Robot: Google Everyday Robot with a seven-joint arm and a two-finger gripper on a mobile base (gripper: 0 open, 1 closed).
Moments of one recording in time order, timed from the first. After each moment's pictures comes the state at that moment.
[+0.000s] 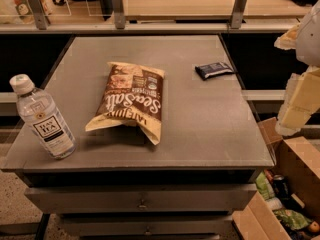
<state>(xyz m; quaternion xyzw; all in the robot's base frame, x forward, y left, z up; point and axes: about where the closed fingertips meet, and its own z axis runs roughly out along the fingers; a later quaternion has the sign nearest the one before) 0.438 -0.216 0.977 -0.60 0.78 -0.04 0.16</state>
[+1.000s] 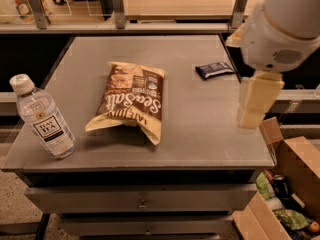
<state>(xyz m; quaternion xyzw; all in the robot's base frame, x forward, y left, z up) 0.450 -0.148 0.971 -0.68 0.71 -0.06 0.16</state>
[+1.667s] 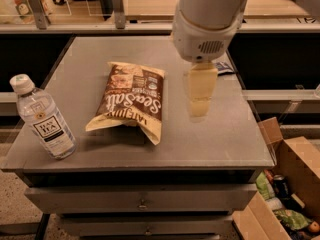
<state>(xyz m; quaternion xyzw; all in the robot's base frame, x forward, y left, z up) 0.483 -0.058 0.962 -0.76 0.64 -0.07 0.13</state>
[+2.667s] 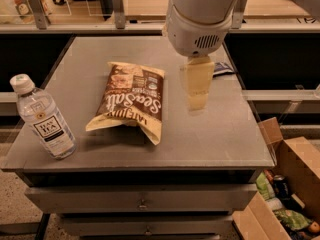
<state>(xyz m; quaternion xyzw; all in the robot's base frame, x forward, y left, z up) 0.490 -0.045 0.974 -0.78 0.61 -0.10 0.15</state>
